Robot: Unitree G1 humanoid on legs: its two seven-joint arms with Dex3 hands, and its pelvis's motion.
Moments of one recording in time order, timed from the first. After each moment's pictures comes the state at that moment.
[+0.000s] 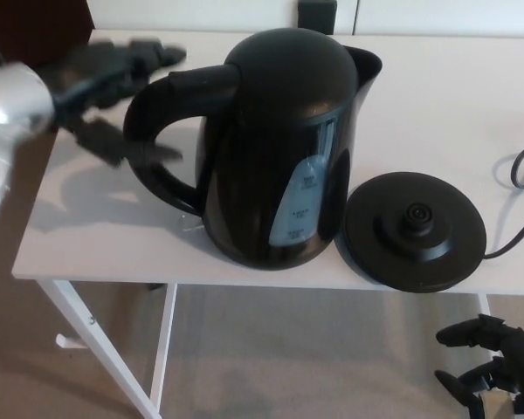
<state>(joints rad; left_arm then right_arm) -0.78 0.65 -0.24 0.31 0.04 0.31 -0.65 -0.04 -0.33 0.08 0.60 -0.19 -0.05 0.04</state>
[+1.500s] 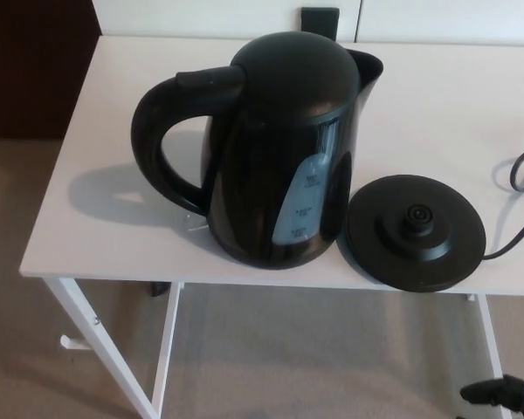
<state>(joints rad) 0.35 0.42 0.49 0.45 -0.19 0.23 -0.72 0.06 -0.33 0.03 0.71 -0.17 -0.09 0.04</state>
